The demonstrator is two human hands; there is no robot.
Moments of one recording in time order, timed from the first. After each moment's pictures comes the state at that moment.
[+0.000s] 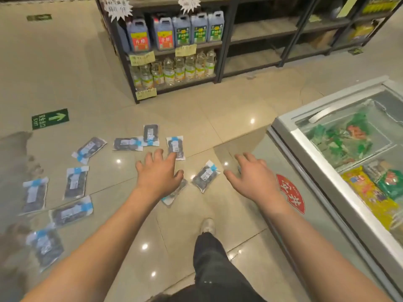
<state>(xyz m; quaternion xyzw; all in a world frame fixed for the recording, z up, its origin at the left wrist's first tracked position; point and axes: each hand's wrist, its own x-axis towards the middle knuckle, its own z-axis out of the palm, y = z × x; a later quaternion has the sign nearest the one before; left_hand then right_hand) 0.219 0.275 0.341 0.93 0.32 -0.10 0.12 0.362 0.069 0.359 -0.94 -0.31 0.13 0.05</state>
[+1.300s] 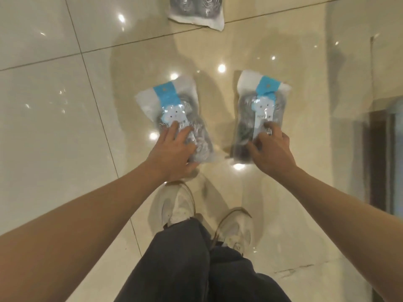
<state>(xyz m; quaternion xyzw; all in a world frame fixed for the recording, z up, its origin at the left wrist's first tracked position) 0.355 0.391 -0.513 0.94 0.17 -0.20 0.23 0.574 0.216 -0.500 -0.88 -0.28 0.38 0.01</state>
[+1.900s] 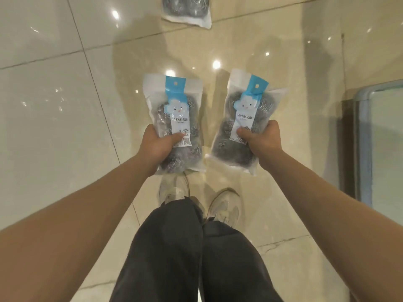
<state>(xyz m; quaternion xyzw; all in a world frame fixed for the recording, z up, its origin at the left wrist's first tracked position) 0.353 0.382 -0.451 0.45 0.66 -0.08 0.59 0.563 0.219 -0.436 -0.85 0.09 0.41 0.31</state>
